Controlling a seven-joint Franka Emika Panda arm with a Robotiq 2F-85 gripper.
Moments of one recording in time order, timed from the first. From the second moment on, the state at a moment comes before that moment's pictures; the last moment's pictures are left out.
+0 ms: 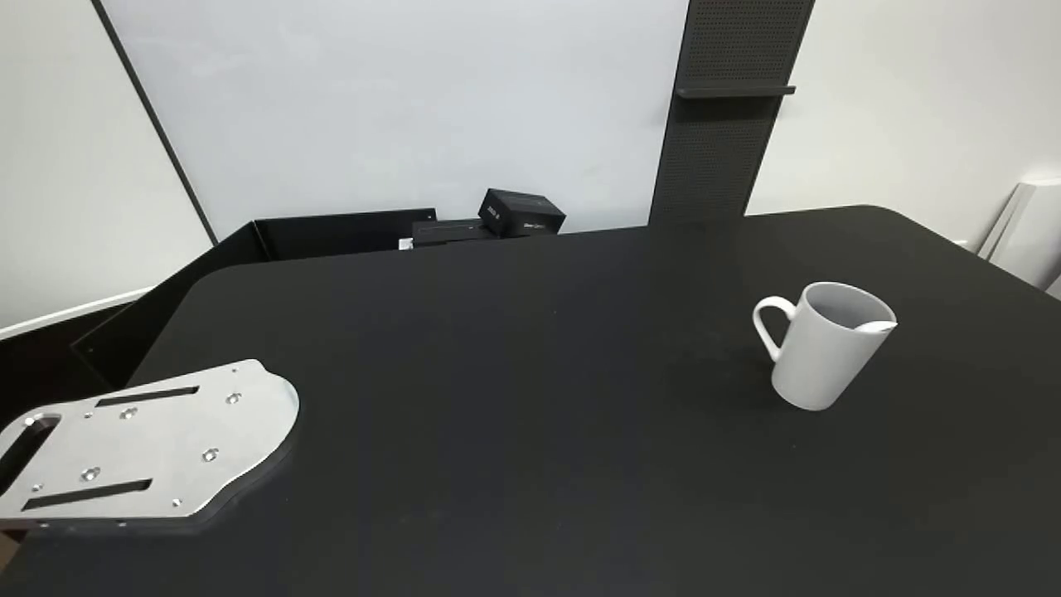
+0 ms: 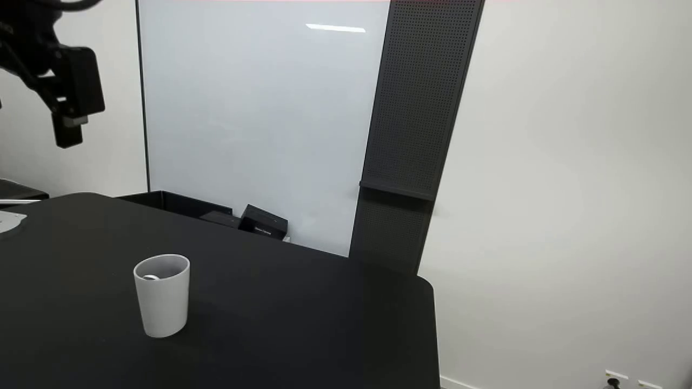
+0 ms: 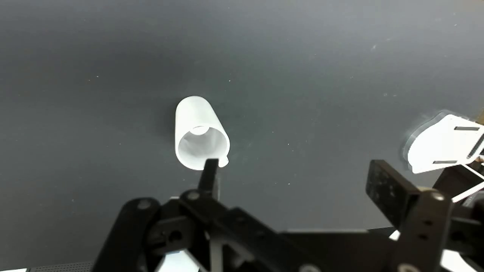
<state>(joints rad) 0.12 -0.71 -0.10 -2.61 0.24 2.11 -0.16</state>
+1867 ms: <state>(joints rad) -0.13 -0.06 0.10 -2.46 0.02 2.84 0.54</state>
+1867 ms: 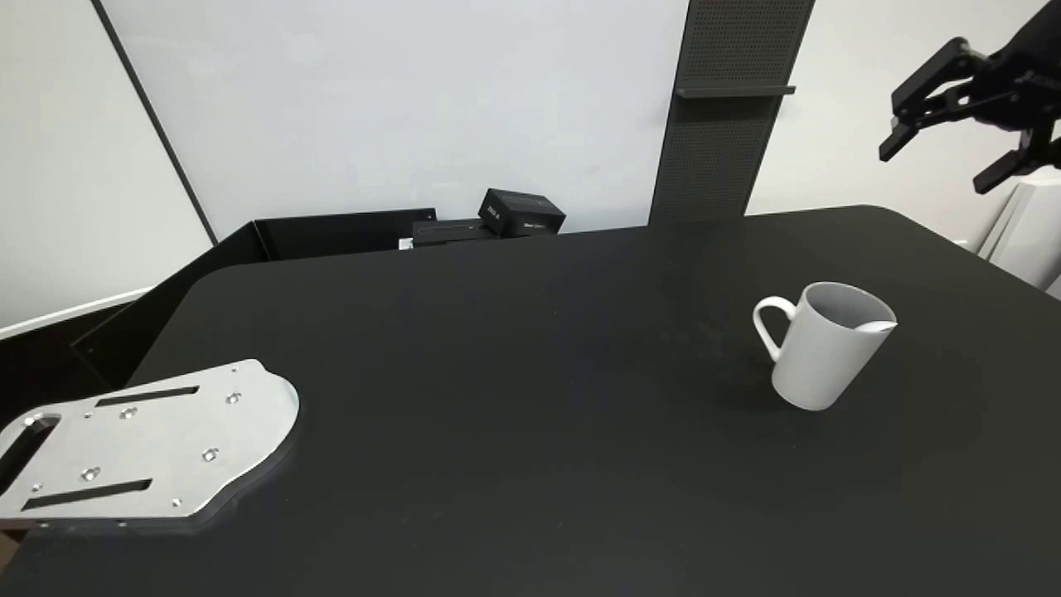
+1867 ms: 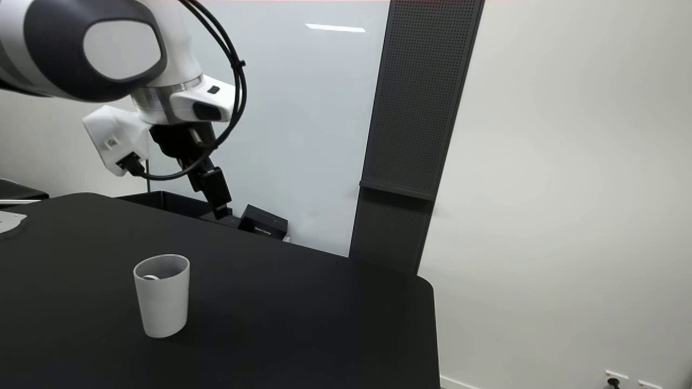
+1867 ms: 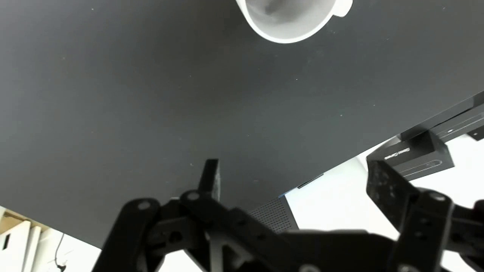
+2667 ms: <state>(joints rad) -0.18 -0.07 0.27 -2.55 -0.19 2.81 1.29</state>
